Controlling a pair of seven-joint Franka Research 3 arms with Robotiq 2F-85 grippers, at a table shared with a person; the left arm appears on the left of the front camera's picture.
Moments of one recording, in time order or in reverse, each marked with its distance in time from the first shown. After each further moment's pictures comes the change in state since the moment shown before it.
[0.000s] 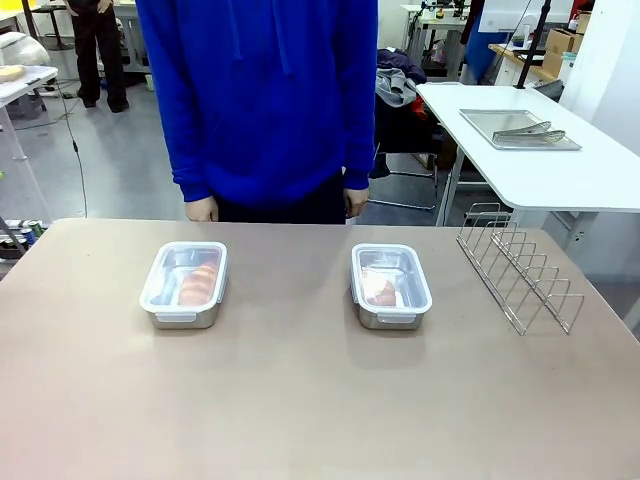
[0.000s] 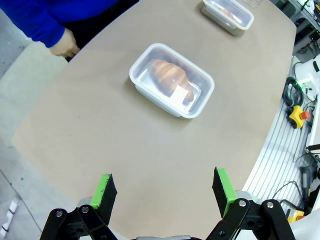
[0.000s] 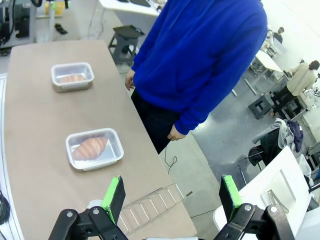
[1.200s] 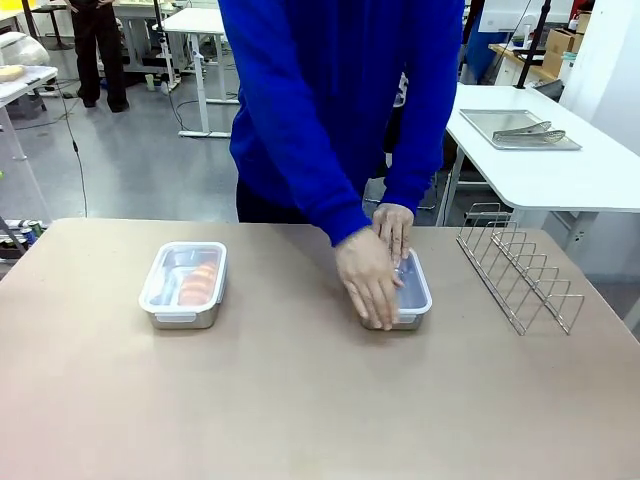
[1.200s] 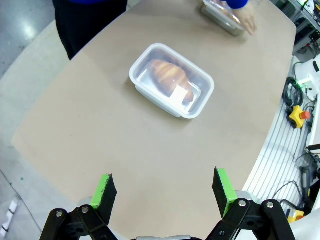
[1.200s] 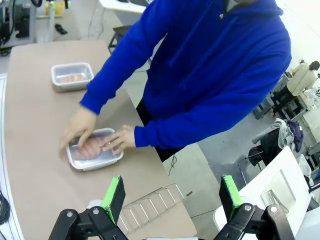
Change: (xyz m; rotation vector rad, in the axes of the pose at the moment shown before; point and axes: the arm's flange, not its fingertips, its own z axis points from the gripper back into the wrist) left arm 0.000 0.000 0.000 0.000 0.000 0.000; right arm 0.000 0.000 0.000 0.000 0.000 0.000
